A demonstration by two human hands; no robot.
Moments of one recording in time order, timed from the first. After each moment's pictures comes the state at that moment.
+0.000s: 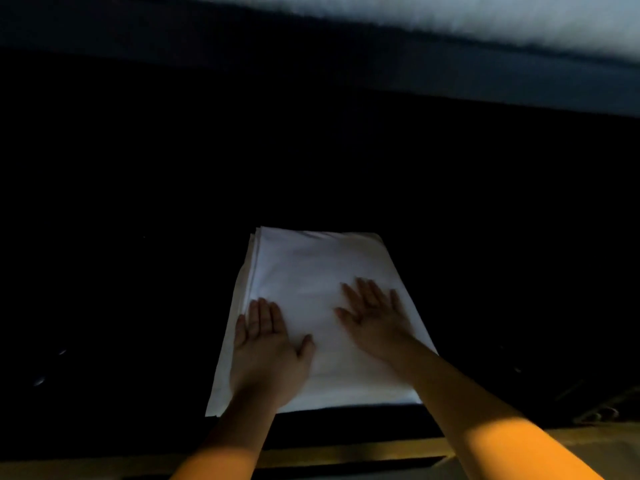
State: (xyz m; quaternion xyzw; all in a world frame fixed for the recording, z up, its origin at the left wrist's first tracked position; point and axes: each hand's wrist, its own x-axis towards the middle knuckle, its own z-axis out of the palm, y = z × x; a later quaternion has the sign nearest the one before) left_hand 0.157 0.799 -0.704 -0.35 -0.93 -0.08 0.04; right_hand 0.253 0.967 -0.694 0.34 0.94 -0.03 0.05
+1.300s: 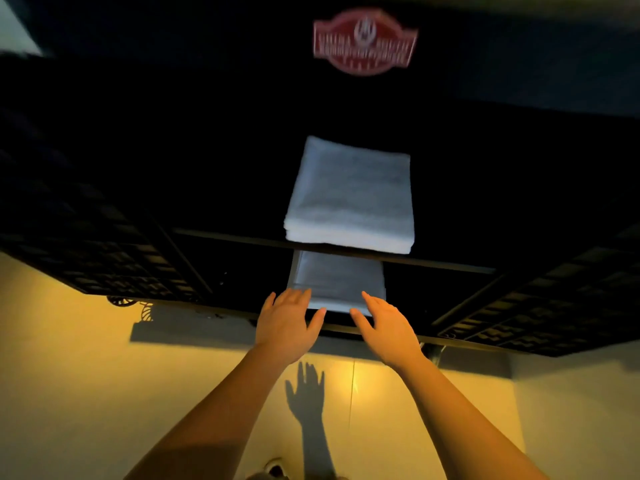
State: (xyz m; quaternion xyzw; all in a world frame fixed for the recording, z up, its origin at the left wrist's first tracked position) left_hand 0.308 0.628 -0.287 -0.38 -0.91 -0.11 -0.14; right_hand 0.437 0.781 -0.290 0.31 0.91 -0.27 0.03
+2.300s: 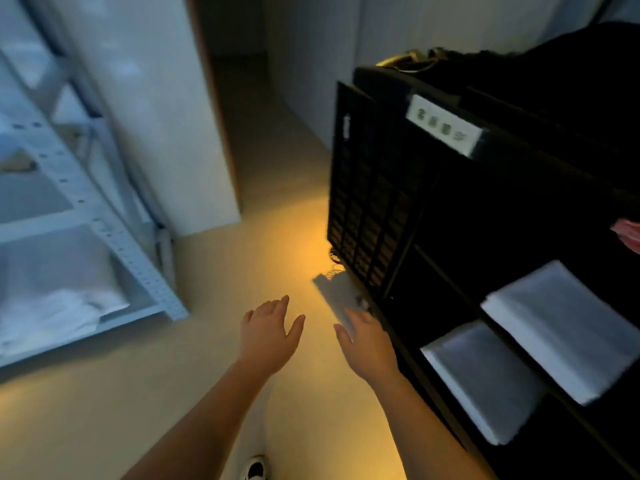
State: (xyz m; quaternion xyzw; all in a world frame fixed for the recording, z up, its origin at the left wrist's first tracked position) left_hand 0.497 0.327 -0.124 0.15 -0.98 -0.16 0.01; right_hand 0.446 0.512 -0.133 -0.14 0.95 -0.25 0.11
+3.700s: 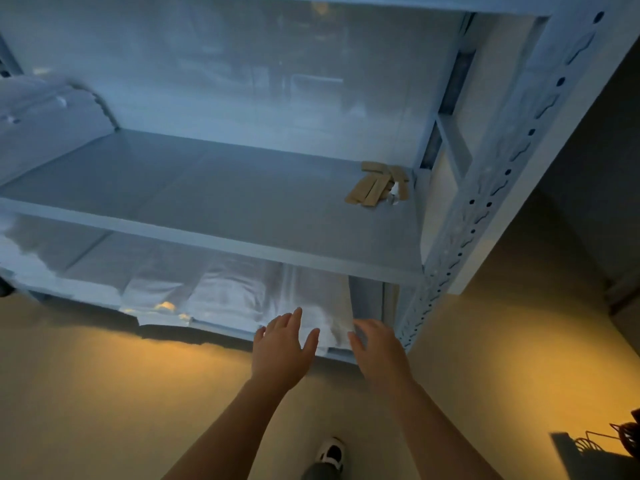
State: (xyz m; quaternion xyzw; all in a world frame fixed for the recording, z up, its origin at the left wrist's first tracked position) left_hand 0.707 -0.366 -0.140 0.45 -0.87 -0.16 0.08; right_hand 0.558 -0.256 -0.135 -0.44 0.85 -0.25 0.14
